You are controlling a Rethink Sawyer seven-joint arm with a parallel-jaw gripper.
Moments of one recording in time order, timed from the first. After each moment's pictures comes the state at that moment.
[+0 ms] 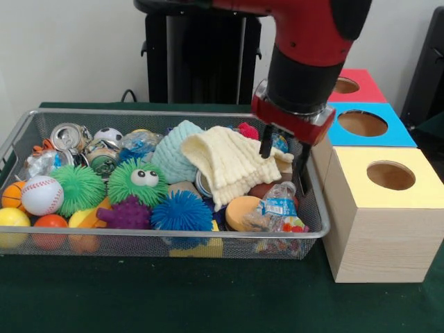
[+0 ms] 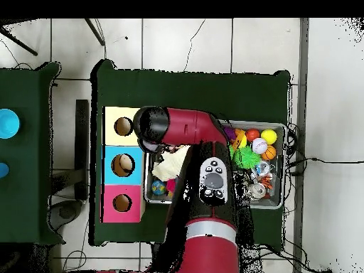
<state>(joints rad) -0.07 -0.45 -0.08 1.30 0.00 0.89 2.25</state>
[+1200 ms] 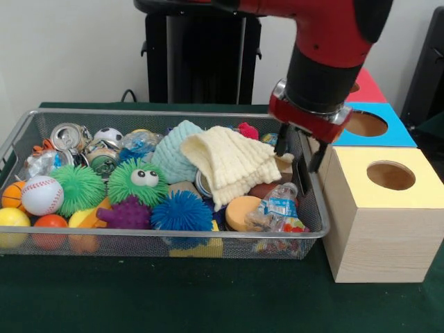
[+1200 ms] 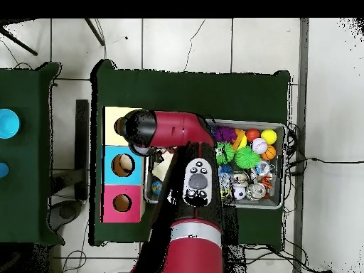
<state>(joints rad) -0.01 -0.46 -0.10 1.31 0.00 0.89 2.25</state>
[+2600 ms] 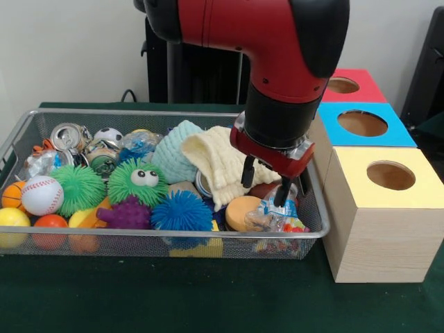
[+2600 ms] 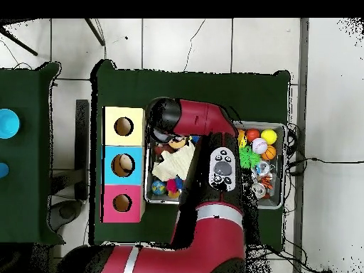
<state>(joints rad) -0.09 -0.36 -0.10 1.18 0.01 0.89 2.25</state>
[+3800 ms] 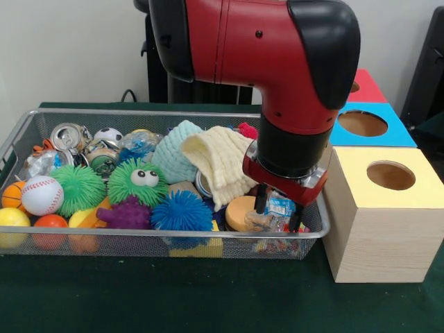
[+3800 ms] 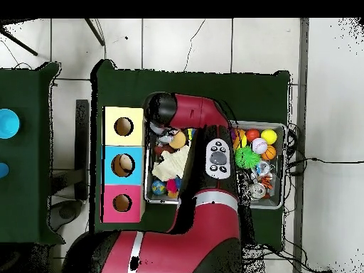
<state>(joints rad) -0.10 -0.28 -0.06 1.08 0.01 0.89 2.25</state>
